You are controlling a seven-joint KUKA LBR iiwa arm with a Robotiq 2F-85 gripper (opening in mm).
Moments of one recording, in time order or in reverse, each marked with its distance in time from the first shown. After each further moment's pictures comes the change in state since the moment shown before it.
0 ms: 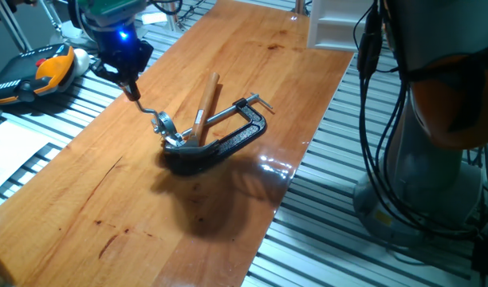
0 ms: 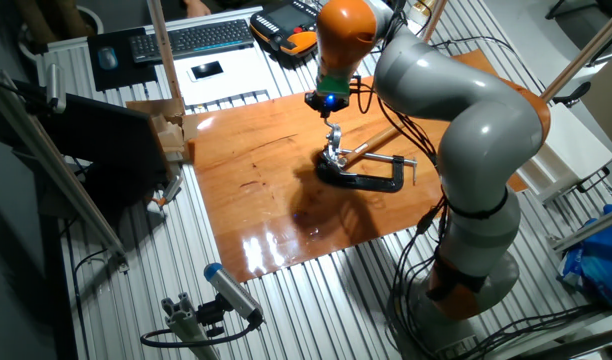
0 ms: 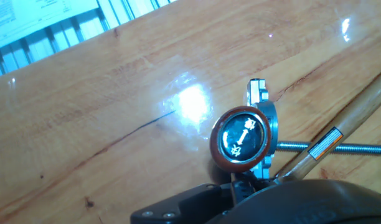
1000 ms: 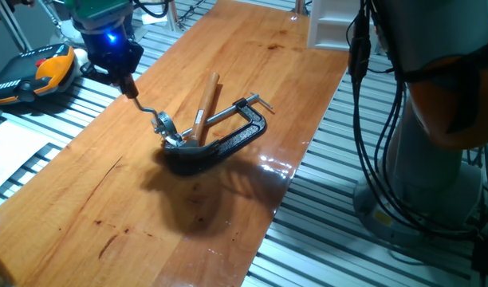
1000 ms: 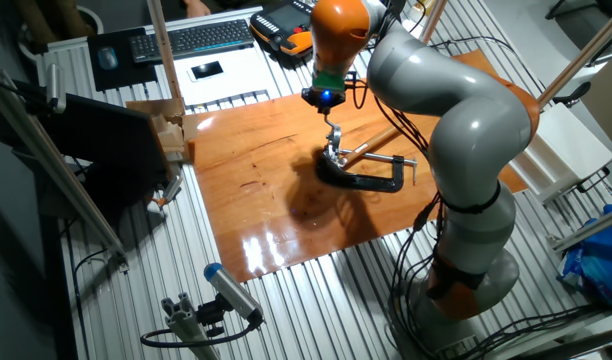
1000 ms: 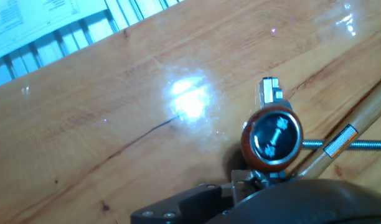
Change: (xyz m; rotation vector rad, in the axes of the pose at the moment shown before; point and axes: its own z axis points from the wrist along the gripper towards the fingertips) arm -0.024 0.000 0.007 0.000 -0.007 -0.004
